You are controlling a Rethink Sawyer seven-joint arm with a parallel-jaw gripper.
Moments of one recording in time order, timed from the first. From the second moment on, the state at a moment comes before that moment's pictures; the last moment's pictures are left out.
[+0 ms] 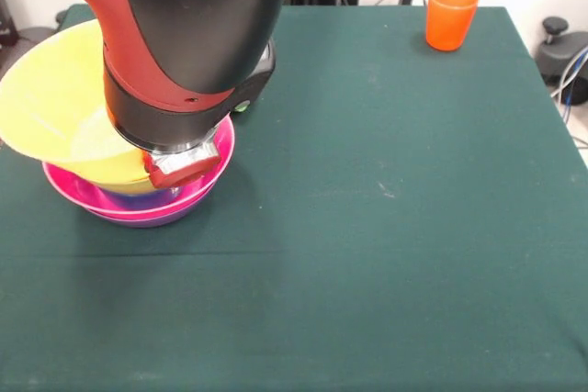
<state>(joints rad) -0.23 0.21 -1.13 0.32 0.74 1.44 2.34</state>
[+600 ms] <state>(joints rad) -0.23 0.22 -1.14 0.32 0.74 1.44 2.34</state>
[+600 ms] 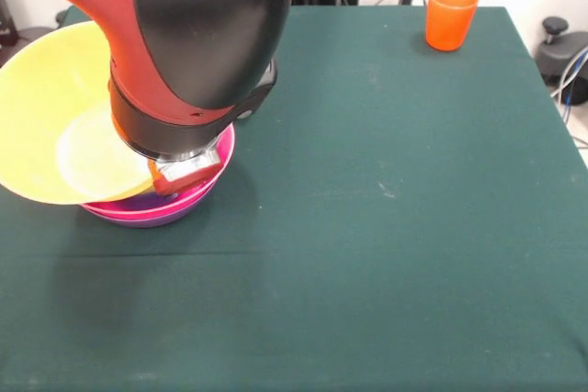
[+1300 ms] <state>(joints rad) -0.21 0.21 -1.13 0.34 0.74 1.44 2.34</state>
